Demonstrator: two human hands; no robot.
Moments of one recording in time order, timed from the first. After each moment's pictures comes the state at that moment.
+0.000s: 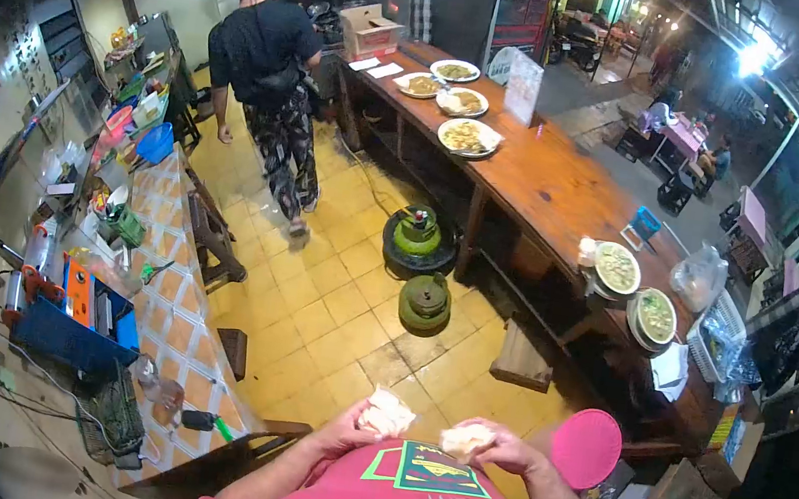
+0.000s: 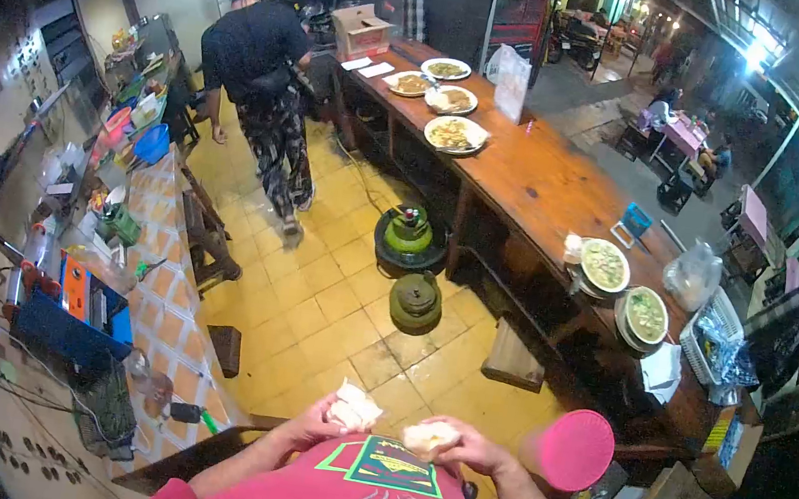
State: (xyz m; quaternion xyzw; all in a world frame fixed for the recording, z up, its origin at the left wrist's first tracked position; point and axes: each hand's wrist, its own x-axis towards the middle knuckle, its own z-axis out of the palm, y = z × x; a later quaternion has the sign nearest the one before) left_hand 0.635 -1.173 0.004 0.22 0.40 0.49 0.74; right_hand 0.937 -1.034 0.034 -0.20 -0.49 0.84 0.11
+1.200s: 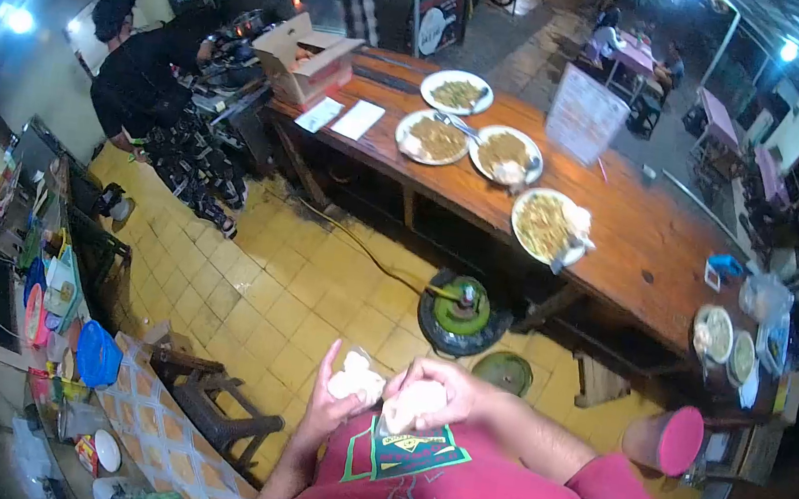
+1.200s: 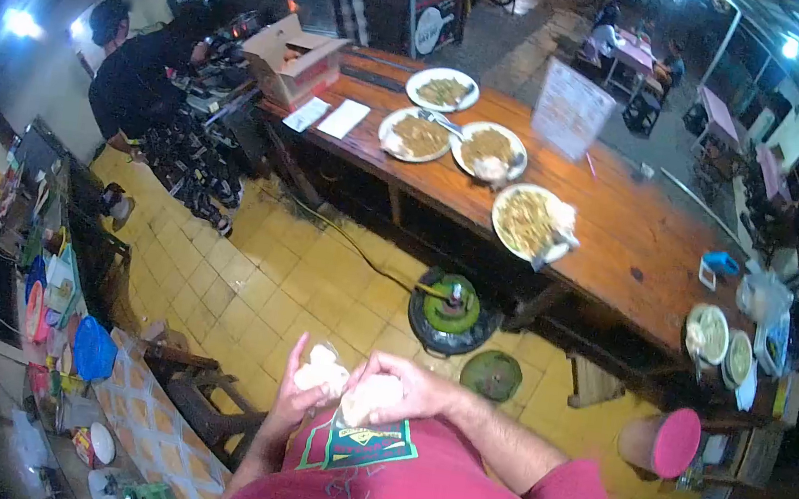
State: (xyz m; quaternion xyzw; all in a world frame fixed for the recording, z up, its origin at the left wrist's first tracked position) left_hand 0.032 -0.677 0.028 0.34 0.43 0.55 0.63; right_hand 0.267 -0.587 0.059 -0.05 -0.59 0.76 0.26
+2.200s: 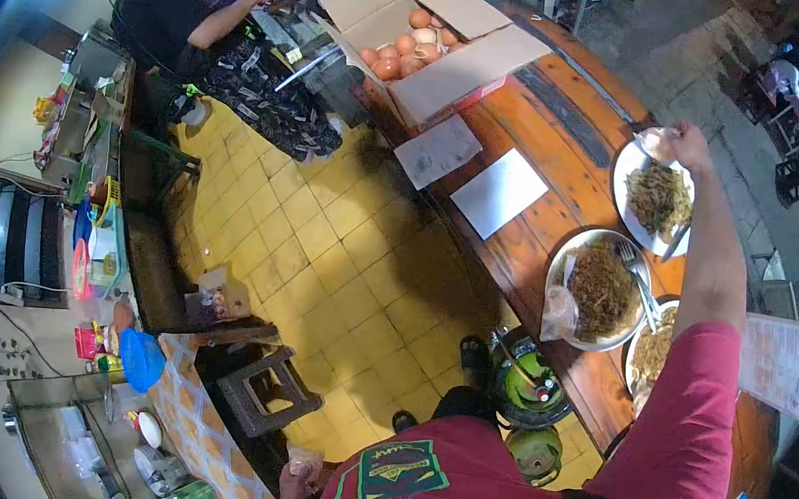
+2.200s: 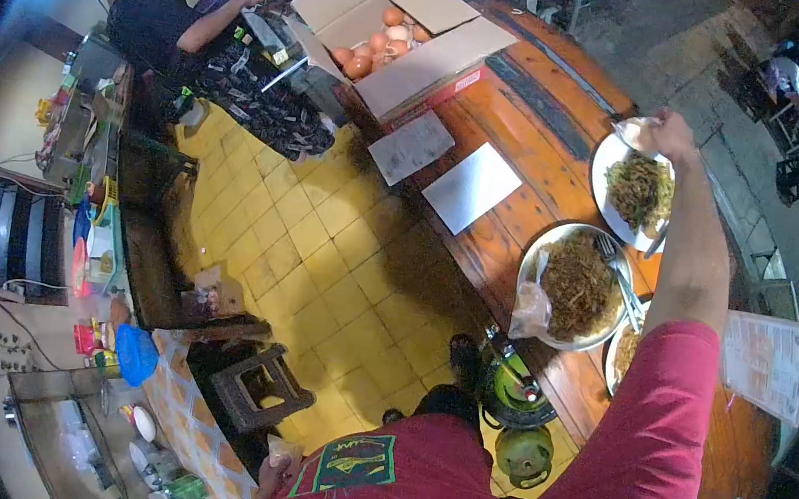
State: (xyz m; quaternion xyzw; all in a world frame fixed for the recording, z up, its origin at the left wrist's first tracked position) left_hand -0.147 -0.561 -0.043 -0.13 0.82 0.39 0.41; right_hand 0.215 0.371 -0.050 -0.60 -0.77 0.18 0.12
